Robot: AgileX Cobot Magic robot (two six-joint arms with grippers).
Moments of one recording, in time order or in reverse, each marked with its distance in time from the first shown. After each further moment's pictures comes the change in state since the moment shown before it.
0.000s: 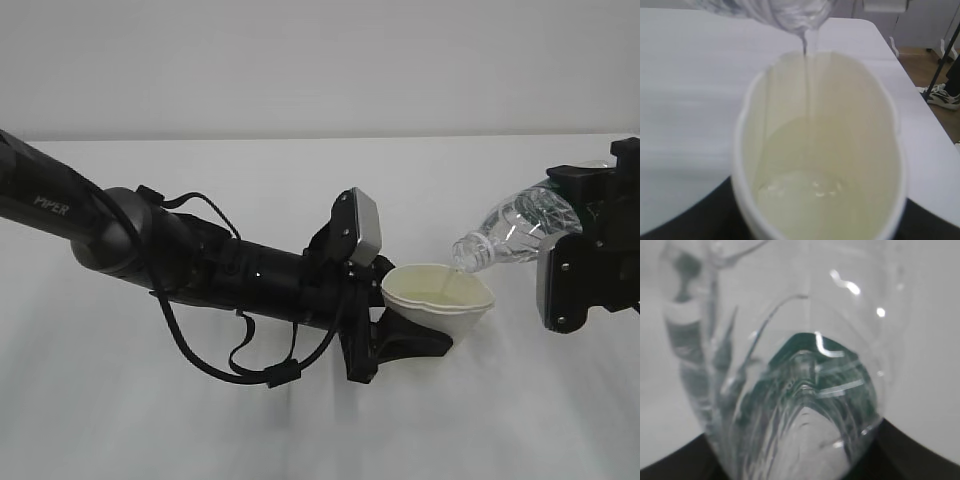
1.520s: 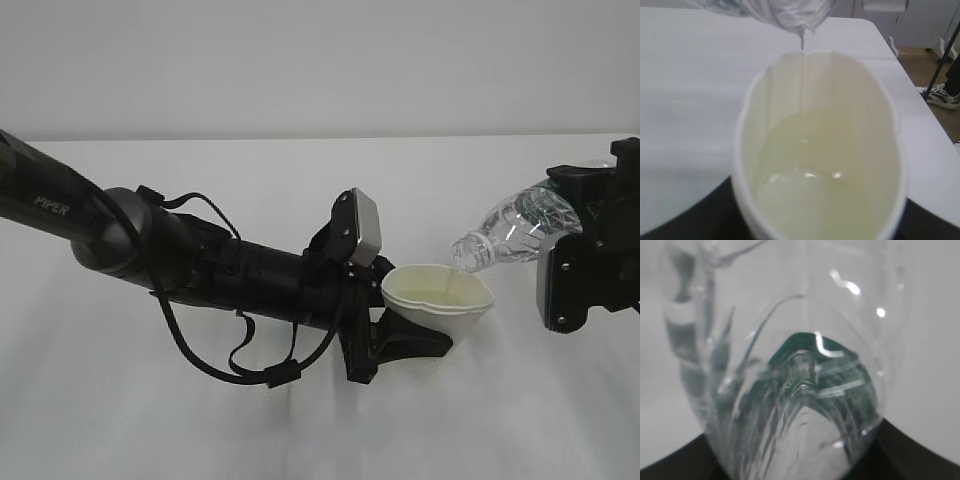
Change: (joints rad) left arm 0.000 0.000 0.000 0.001 0.000 0.000; right arm 0.000 0.000 0.000 0.000 0.000 -0.002
